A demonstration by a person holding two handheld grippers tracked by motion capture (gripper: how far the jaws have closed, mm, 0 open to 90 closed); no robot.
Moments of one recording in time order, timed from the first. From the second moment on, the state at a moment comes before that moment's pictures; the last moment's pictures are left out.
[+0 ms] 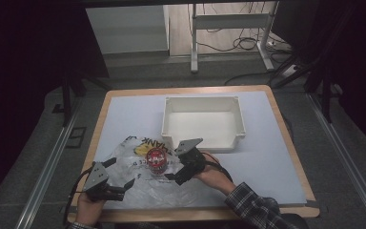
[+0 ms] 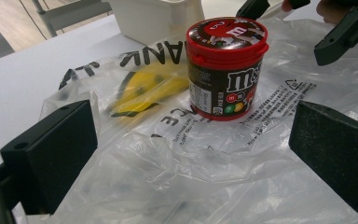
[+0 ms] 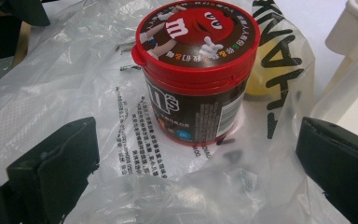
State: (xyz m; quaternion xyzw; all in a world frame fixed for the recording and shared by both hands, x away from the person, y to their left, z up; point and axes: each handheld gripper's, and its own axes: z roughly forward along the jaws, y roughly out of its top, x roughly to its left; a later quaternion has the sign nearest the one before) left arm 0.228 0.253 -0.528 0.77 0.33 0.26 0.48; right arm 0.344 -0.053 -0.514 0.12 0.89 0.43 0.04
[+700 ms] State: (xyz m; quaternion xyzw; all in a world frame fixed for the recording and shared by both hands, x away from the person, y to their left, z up) left arm 0.228 0.253 -0.529 0.77 0.33 0.26 0.48; right arm 0.356 -0.030 -0.510 0.12 0.91 0.40 0.04
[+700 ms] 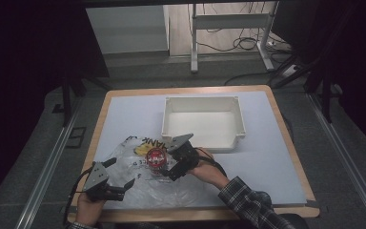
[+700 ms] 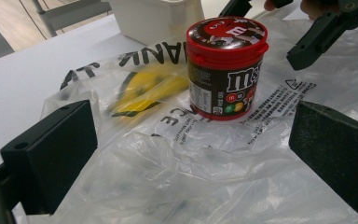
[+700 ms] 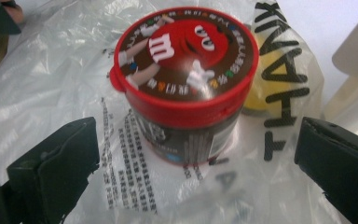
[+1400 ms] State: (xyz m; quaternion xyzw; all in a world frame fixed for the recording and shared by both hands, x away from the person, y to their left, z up) left arm 0.228 0.253 -0.528 0.77 0.33 0.26 0.48; right arm 0.363 0.005 -0.513 0.13 0.93 0.34 0.03
